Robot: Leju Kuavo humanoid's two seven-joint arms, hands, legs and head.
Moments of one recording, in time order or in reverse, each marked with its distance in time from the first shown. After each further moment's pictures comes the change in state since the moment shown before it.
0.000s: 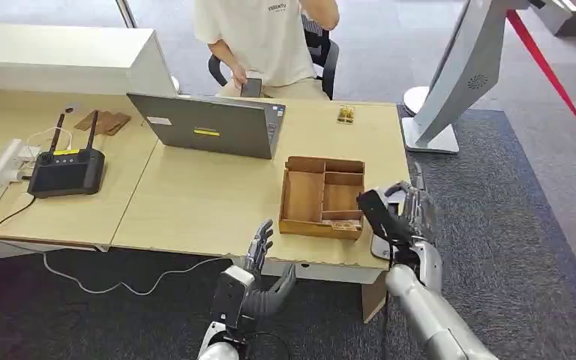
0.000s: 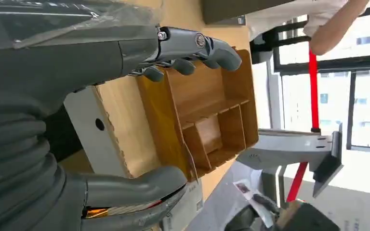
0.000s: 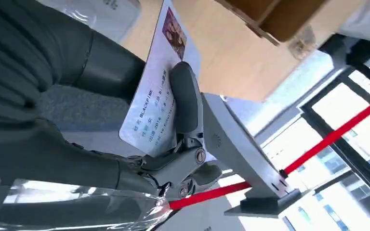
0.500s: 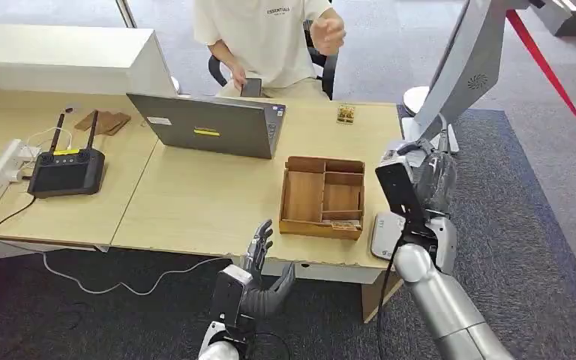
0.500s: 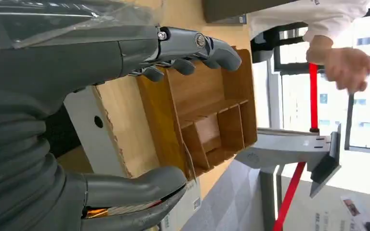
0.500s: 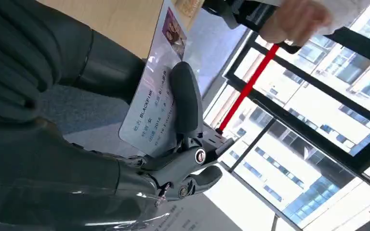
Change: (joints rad) left arm -0.007 -0.001 -0.003 0.004 0.030 -0.005 -0.014; right arm 0.015 -0.044 0.003 -0.393 -0.046 0.012 0.018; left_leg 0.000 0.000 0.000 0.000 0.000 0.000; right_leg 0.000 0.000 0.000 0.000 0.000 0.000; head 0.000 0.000
